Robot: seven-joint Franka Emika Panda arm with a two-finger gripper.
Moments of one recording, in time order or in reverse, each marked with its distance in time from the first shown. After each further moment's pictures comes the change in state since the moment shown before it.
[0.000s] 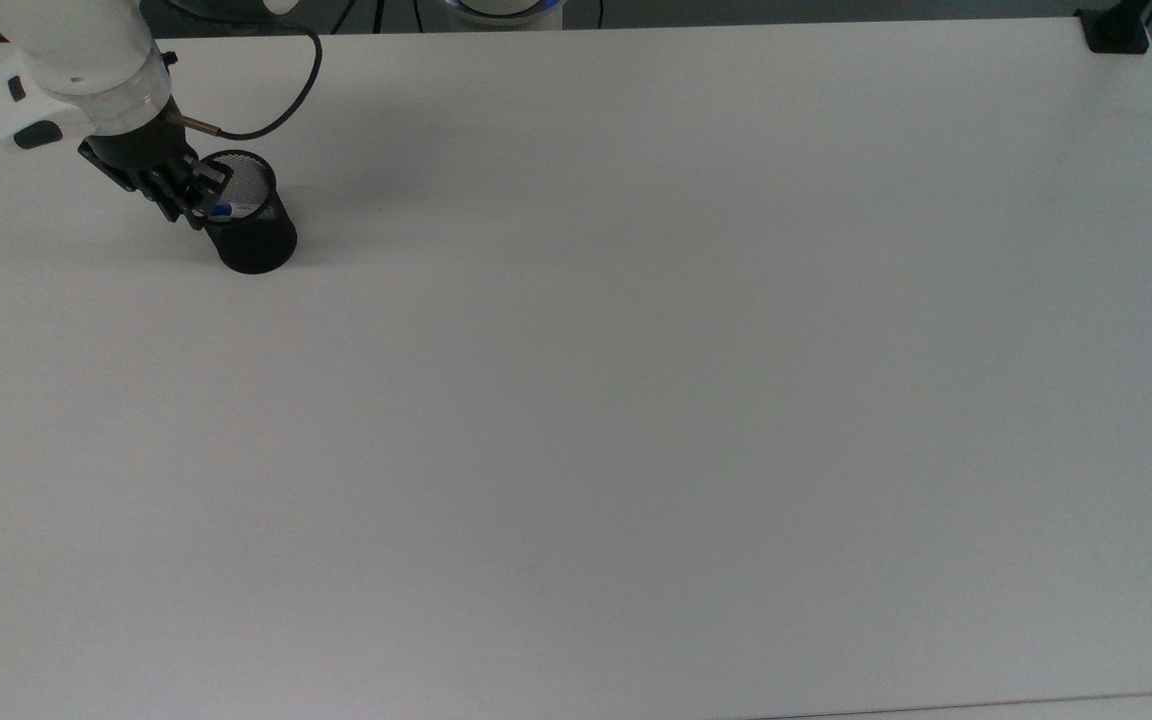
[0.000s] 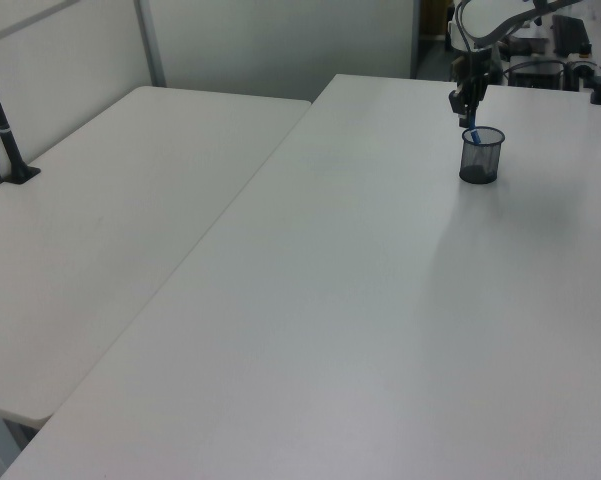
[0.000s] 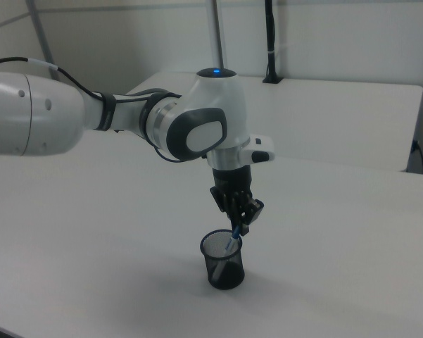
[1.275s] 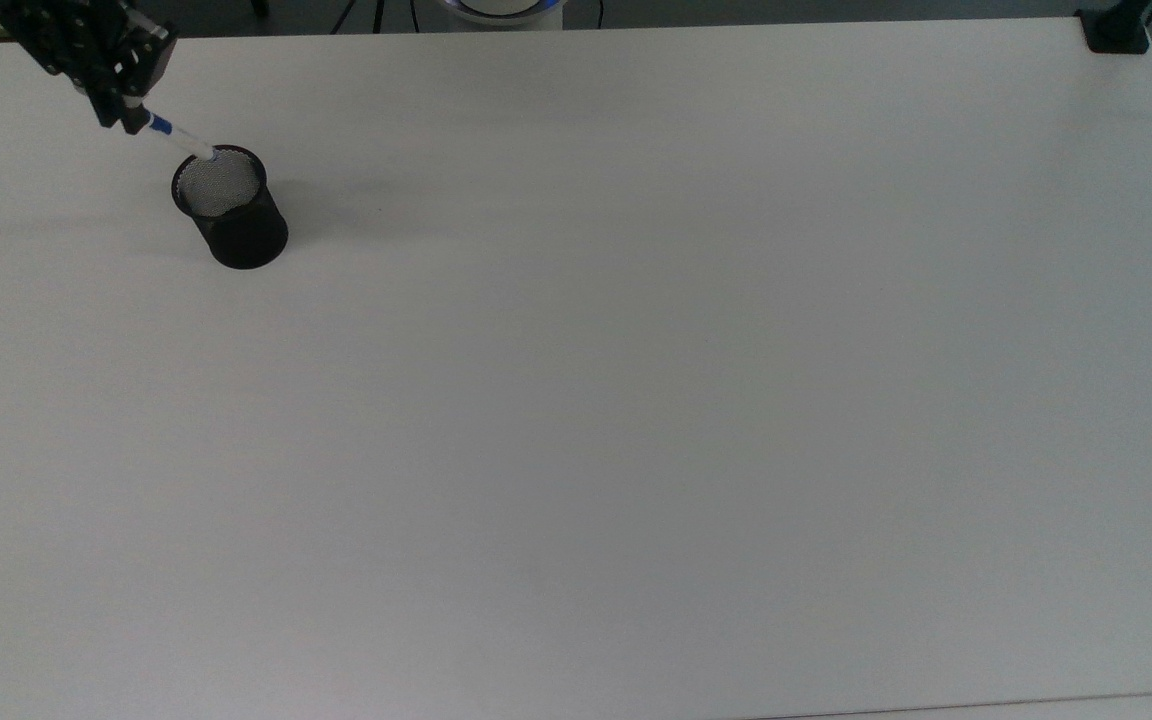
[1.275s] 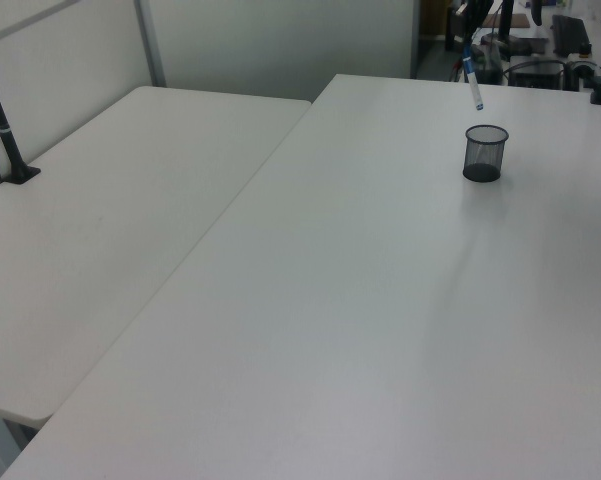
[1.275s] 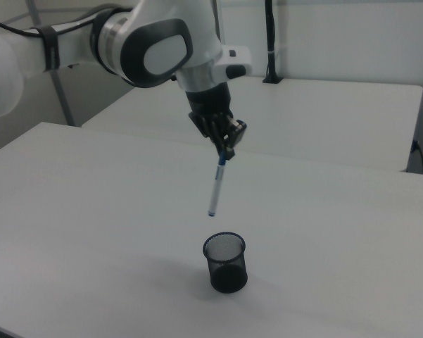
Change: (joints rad) arm 0.020 -0.184 0.012 0.143 0.039 -0.118 0.000
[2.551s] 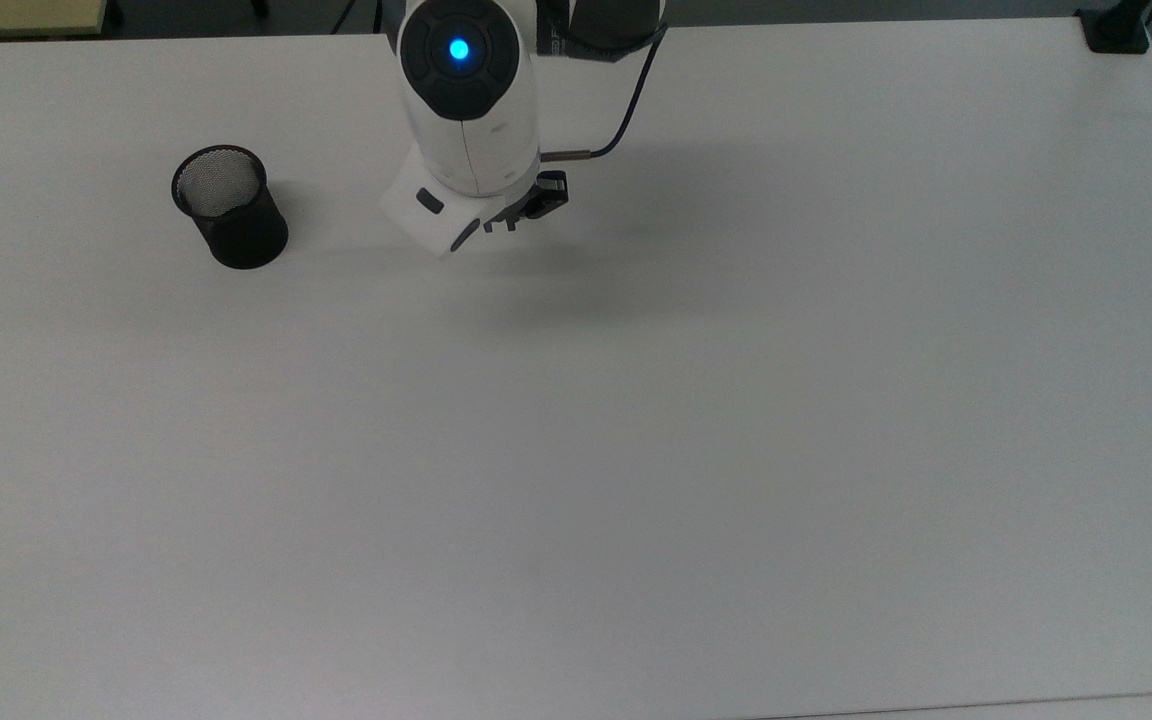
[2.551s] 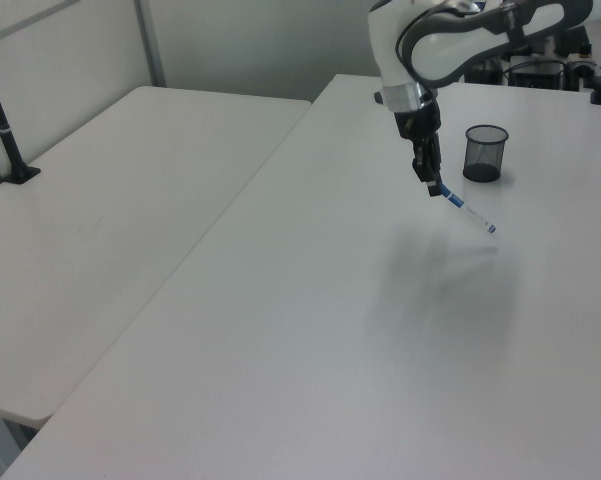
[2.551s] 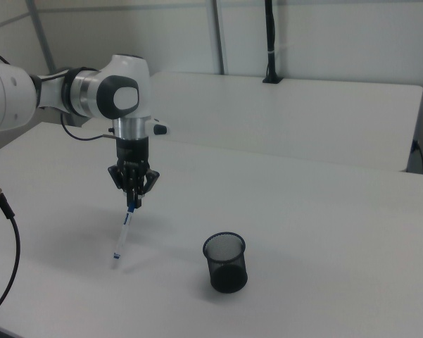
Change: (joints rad) arm 0.358 0.262 0.064 -0.014 0.013 -0.241 0.032
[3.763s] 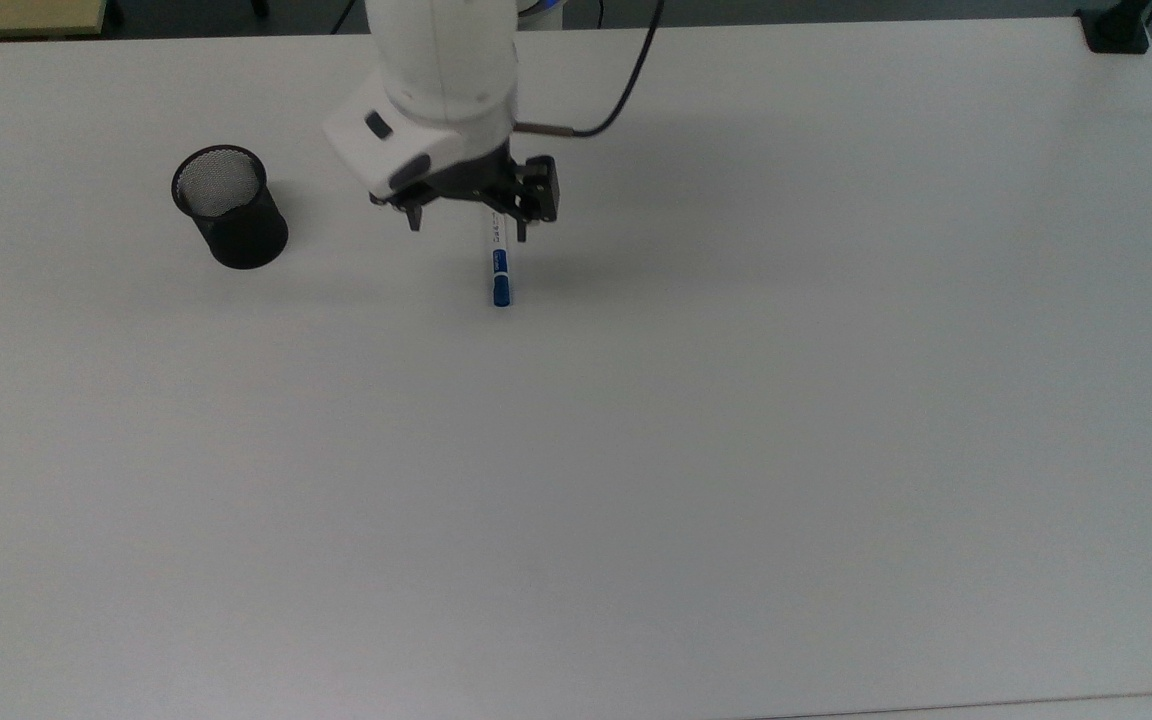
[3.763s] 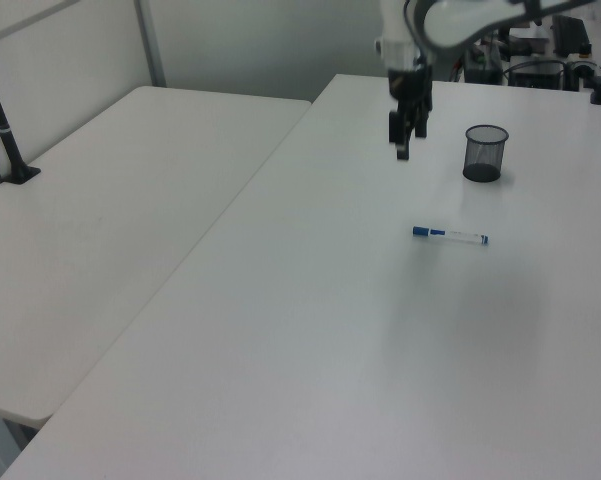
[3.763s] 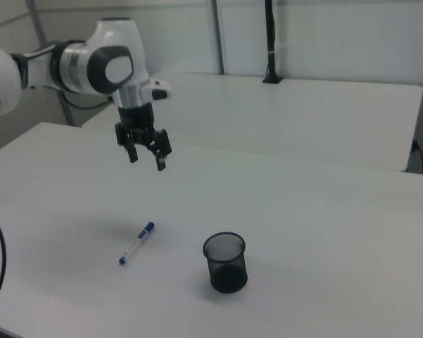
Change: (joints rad) arm -0.090 -0.107 0.071 0.032 -0.059 0.126 0.201
